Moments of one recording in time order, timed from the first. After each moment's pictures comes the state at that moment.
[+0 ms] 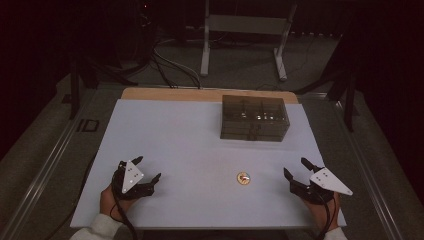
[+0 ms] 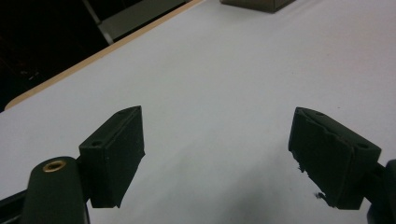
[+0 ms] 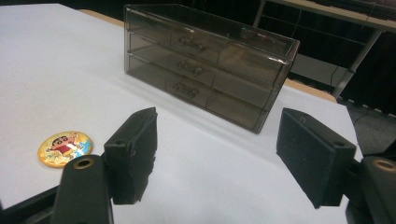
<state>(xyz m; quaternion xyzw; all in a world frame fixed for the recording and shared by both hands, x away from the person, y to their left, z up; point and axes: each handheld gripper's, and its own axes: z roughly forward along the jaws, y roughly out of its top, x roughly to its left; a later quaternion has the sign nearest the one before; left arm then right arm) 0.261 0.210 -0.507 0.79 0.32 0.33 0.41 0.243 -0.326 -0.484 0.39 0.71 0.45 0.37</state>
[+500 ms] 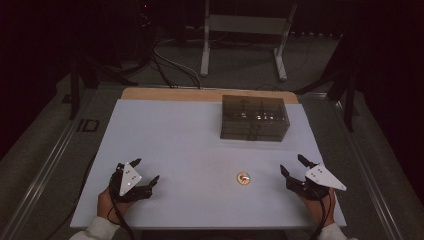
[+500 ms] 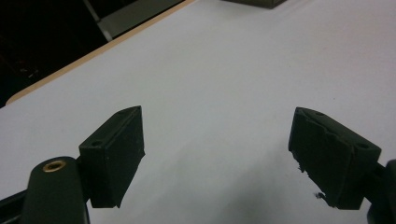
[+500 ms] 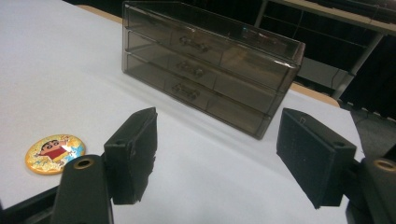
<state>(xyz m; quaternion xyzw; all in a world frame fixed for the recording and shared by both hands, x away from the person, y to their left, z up) 0.255 0.214 -0.509 0.79 0.32 0.33 0.40 0.255 -0.318 -0.487 0.38 0.72 0.45 0.37</state>
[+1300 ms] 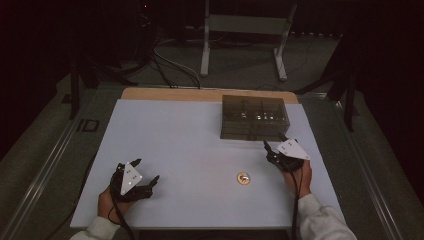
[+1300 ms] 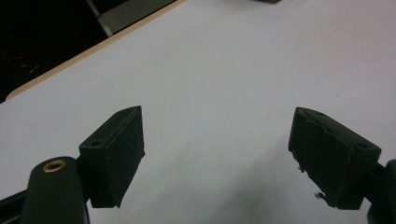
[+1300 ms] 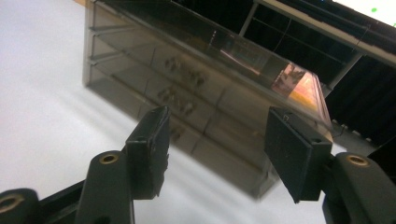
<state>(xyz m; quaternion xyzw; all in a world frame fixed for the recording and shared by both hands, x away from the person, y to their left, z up) 0.257 0.214 -0.510 0.80 0.32 0.33 0.39 0.338 -0.262 -0.484 0.35 0.74 0.39 0.42</state>
